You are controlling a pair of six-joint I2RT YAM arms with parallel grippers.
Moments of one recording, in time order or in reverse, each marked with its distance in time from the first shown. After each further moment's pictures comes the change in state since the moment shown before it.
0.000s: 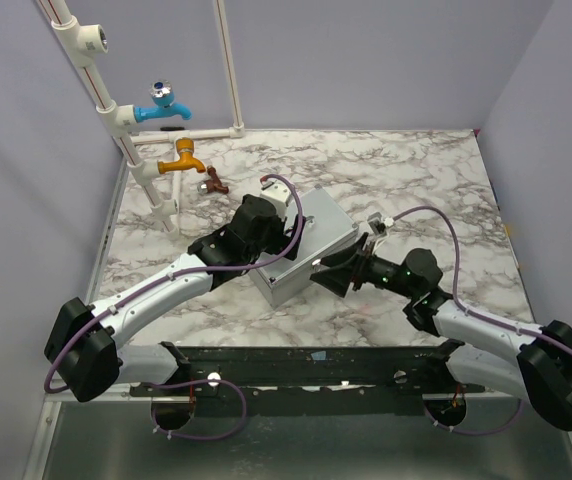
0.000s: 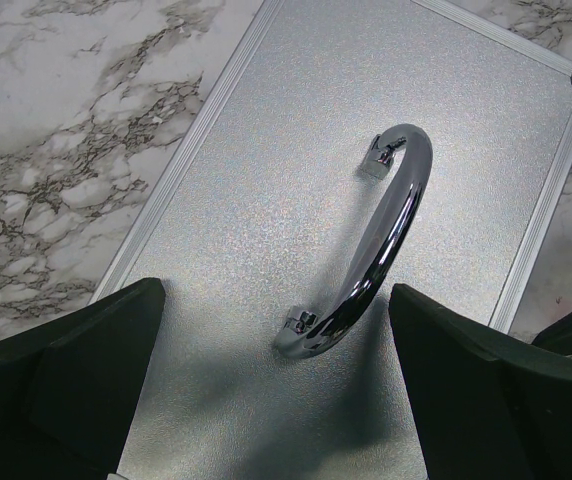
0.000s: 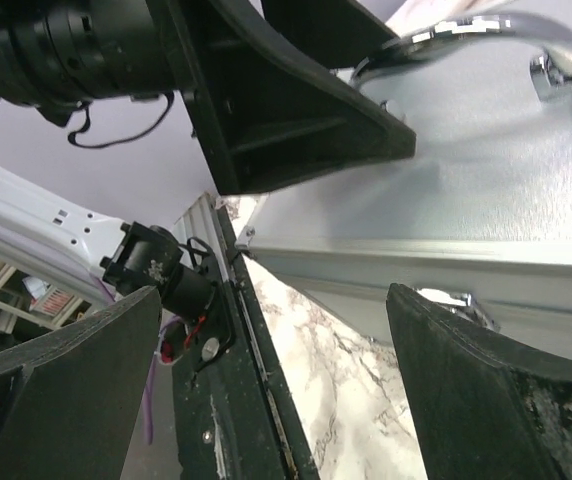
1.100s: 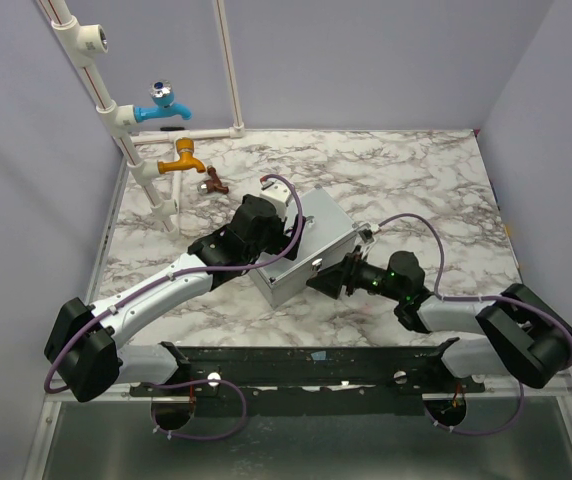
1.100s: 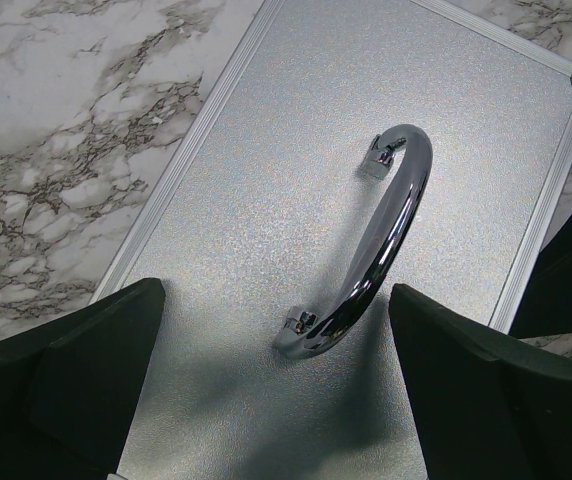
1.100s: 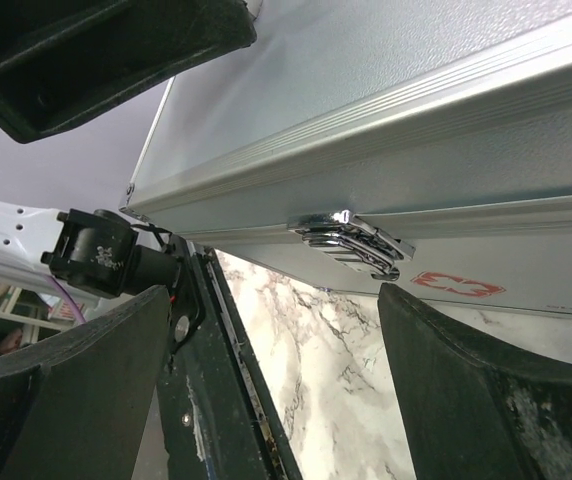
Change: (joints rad) left arm 0.000 0.000 -0.002 0.003 0.000 0.000; right arm 0.000 0.237 -0.069 0.136 0.023 0.055
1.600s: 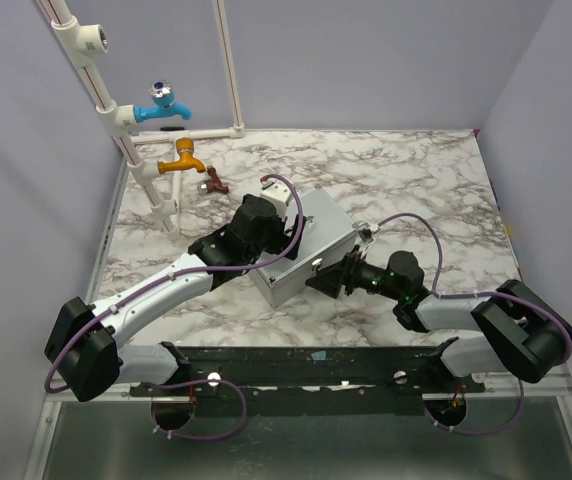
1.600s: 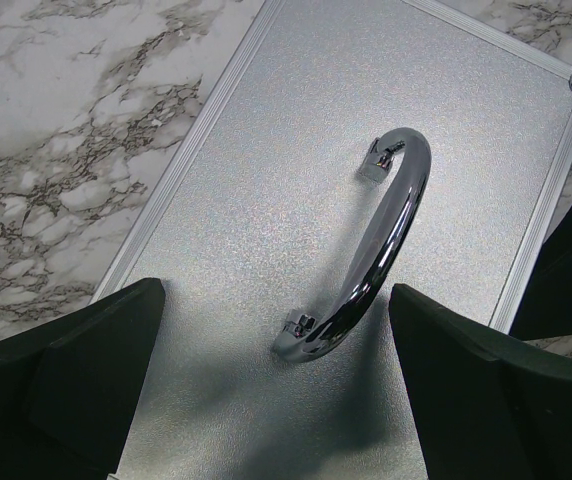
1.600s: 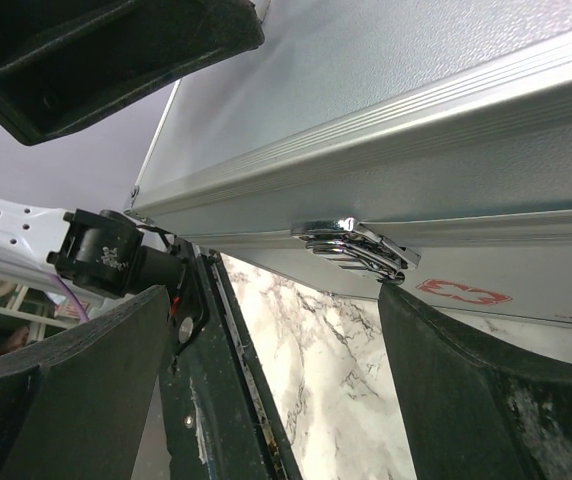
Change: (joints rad) left arm 0.000 0.003 0.000 0.005 0.000 0.000; right arm 0.000 0.041 0.002 0.062 0.000 0.014
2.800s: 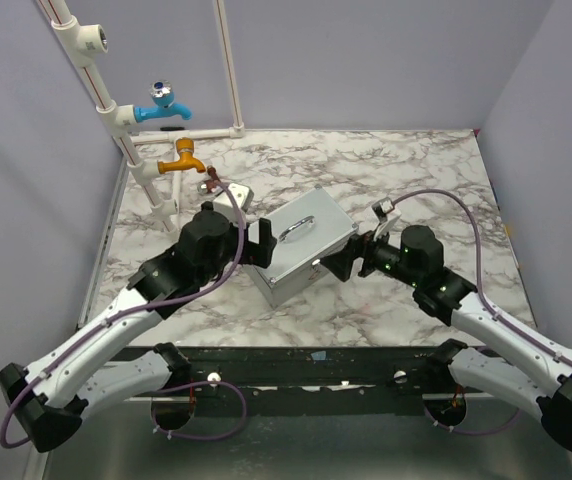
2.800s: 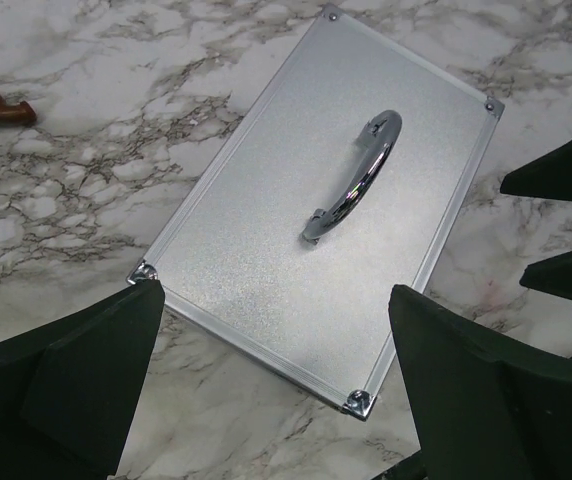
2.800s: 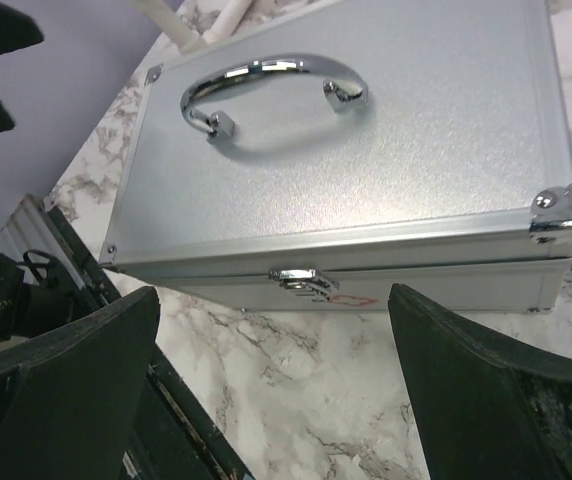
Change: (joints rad) left arm 0.000 -0.333 -0.004 -0.231 -0.036 -0.070; right arm 0.000 -0.447 0.306 -0.943 0.243 -0.338
